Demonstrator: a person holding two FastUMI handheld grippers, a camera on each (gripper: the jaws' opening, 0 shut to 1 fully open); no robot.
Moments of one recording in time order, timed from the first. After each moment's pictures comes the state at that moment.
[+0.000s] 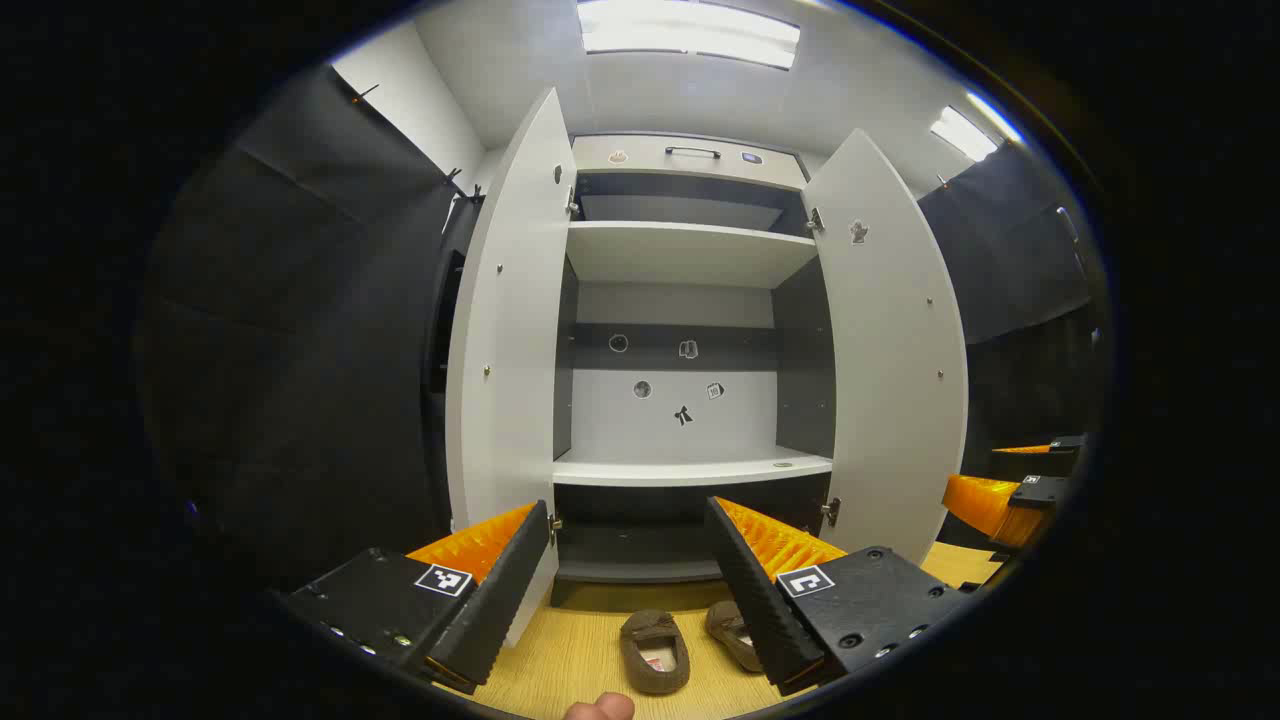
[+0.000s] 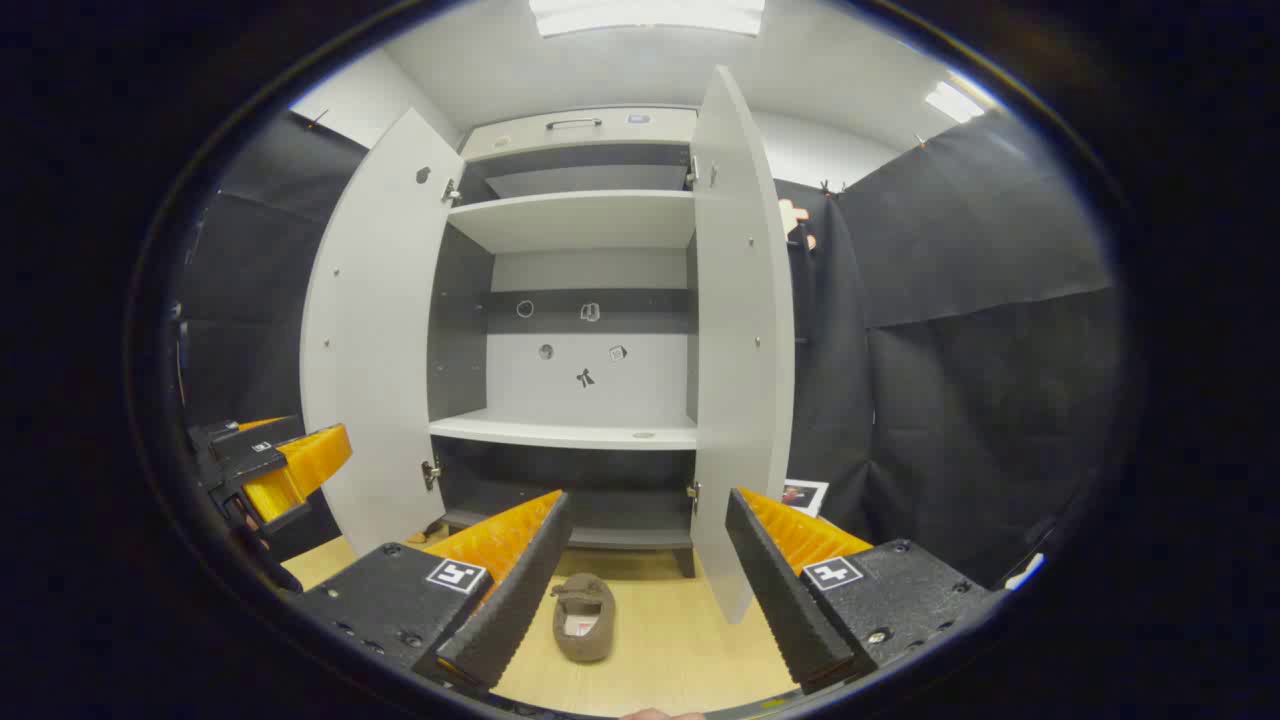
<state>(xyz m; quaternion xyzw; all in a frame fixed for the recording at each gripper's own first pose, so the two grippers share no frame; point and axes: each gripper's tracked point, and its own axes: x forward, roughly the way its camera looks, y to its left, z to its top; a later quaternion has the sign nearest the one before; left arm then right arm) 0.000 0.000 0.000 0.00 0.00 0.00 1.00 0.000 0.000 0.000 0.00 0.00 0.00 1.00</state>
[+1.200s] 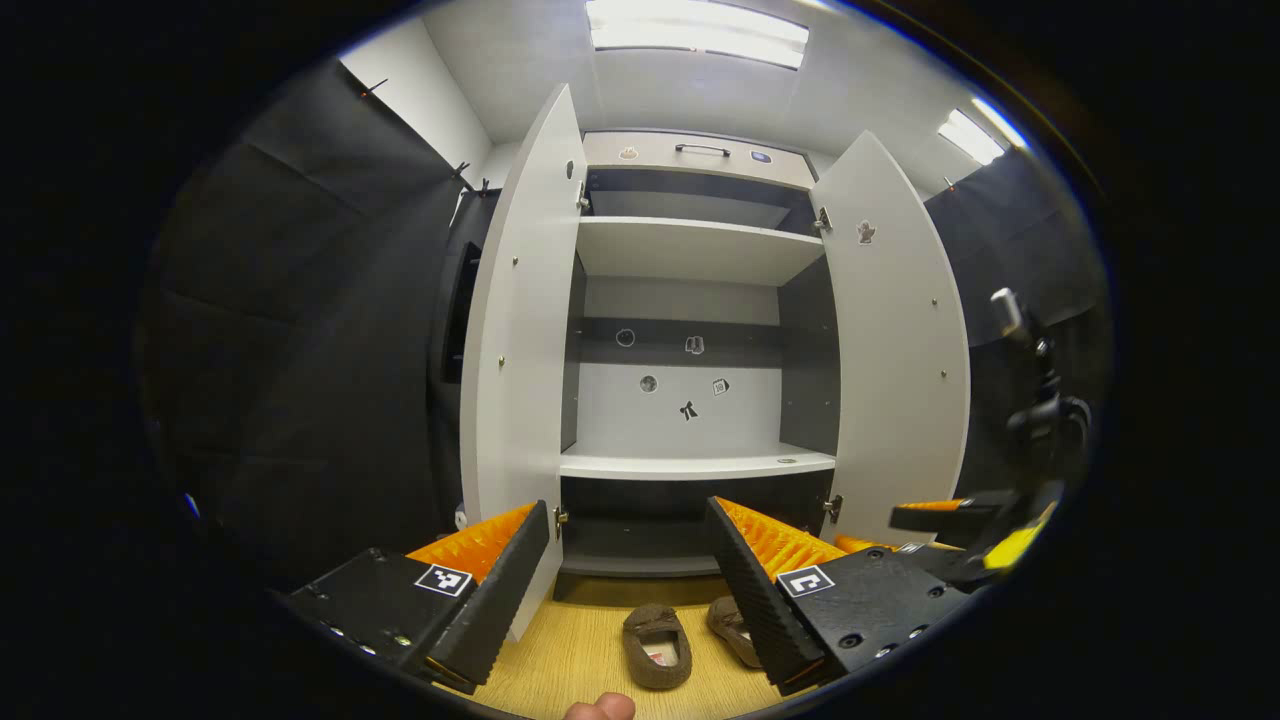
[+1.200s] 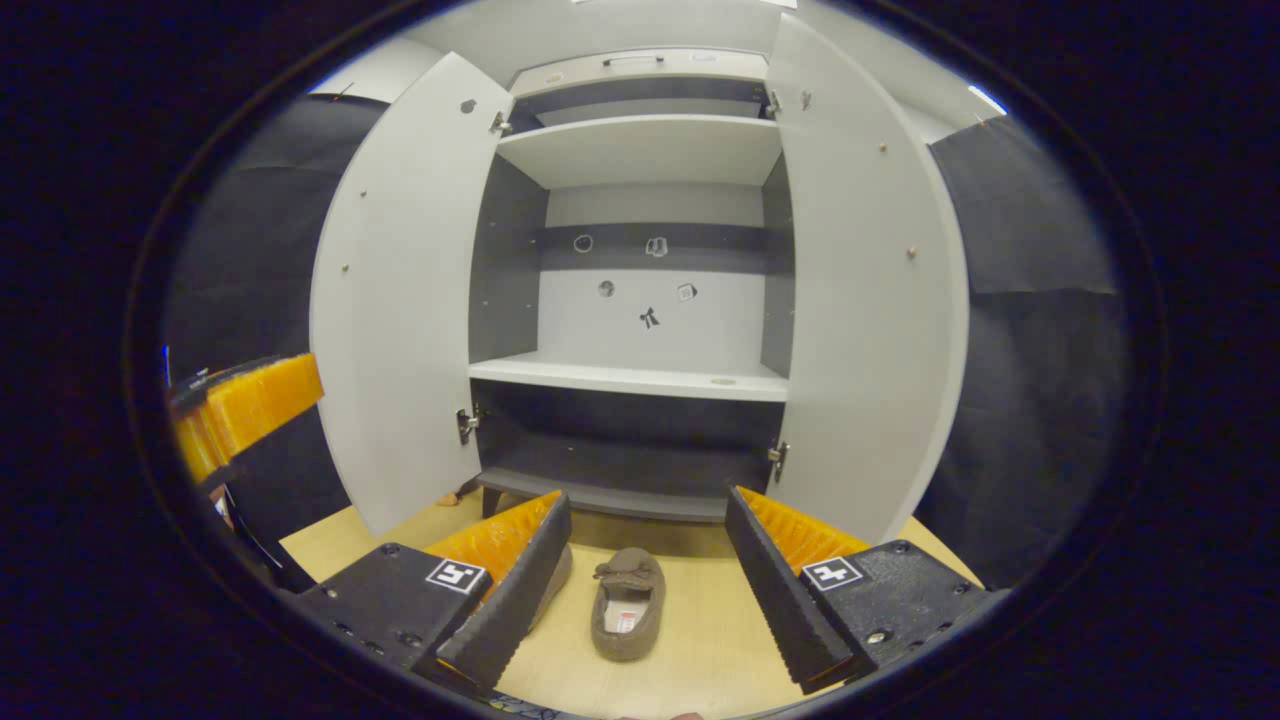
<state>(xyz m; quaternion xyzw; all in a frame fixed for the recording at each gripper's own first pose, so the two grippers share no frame) -0.008 0.010 -0.007 -0.01 0.01 0.01 1.00 0.080 0.075 -0.085 -0.03 0.10 0.10 0.99</state>
